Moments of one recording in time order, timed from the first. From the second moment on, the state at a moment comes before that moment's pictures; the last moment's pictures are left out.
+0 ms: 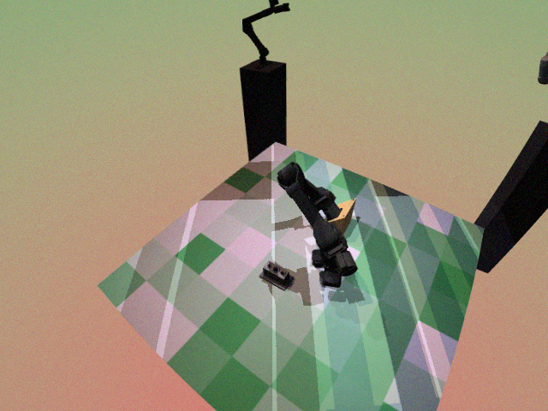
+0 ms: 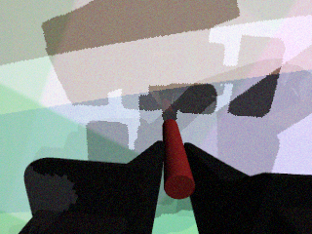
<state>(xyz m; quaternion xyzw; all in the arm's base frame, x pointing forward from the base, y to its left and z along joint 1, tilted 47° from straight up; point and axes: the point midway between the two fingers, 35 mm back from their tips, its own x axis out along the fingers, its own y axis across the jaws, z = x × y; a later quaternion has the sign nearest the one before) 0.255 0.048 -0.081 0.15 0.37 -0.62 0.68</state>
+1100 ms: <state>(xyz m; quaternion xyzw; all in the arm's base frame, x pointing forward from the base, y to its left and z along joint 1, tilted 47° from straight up) 0.276 0.078 -0.034 0.16 0.38 -0.62 0.67</state>
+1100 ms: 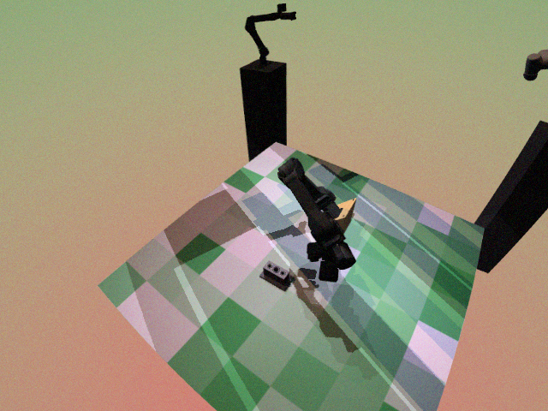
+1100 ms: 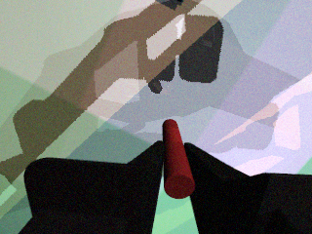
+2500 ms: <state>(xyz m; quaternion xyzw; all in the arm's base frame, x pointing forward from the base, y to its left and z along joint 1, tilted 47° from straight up) 0.329 0.006 0.043 0.17 0.38 -0.61 0.67</state>
